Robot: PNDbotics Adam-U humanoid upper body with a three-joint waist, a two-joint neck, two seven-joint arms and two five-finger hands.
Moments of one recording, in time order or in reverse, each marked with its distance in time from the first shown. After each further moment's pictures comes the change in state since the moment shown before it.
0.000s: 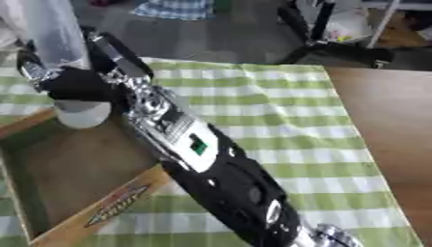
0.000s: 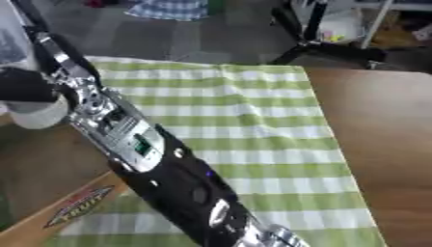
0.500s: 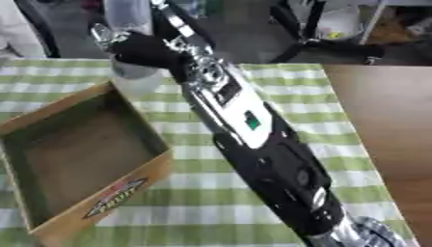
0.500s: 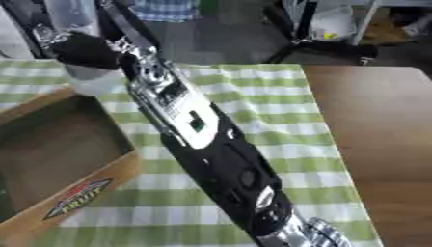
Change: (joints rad) left arm 0.007 -0.016 0.004 0.000 0.000 0.005 -0.001; right arm 0.001 -0.113 -0.065 -0.105 -0.038 0.051 0.016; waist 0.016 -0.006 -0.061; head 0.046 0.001
